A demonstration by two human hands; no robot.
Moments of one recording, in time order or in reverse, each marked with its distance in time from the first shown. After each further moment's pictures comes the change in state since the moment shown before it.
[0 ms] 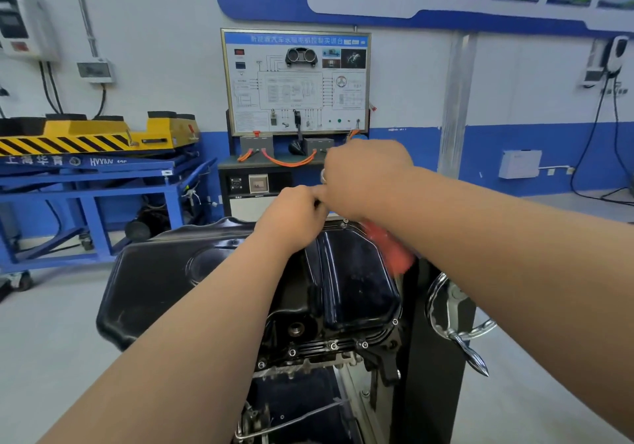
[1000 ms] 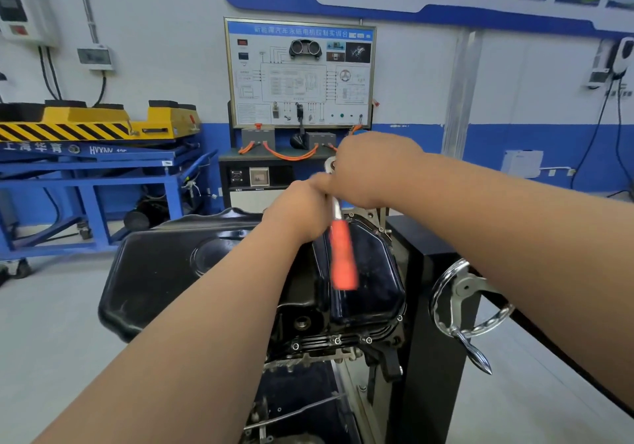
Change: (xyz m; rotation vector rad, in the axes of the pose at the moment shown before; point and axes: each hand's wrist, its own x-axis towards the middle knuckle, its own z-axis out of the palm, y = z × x) left_hand 0.007 -0.012 0.008 0.059 -0.072 -0.060; right_hand 0.011 0.004 0.007 0.116 -0.073 0.022
